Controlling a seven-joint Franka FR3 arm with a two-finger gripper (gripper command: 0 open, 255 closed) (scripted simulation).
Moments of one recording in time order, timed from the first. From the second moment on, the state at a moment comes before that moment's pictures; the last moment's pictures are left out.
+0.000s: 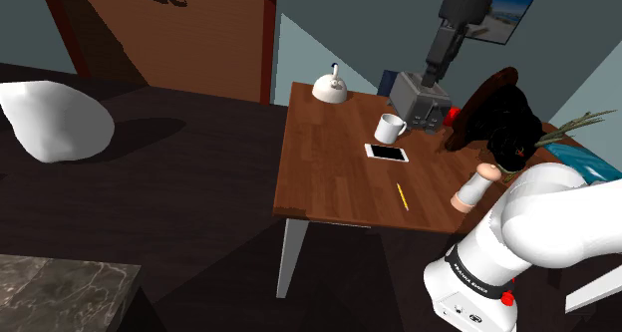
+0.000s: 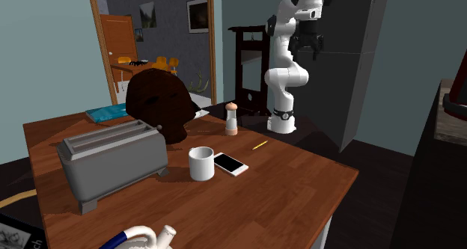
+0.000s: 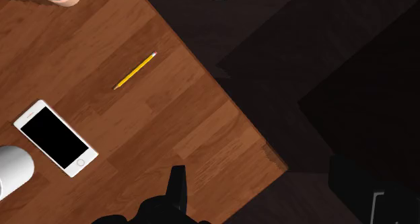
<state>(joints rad) -0.01 -0.78 -0.02 -2.28 0.01 1.44 -0.15</state>
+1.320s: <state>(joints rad) -0.10 -0.45 -0.31 -2.39 -0.14 1.91 -0.45</state>
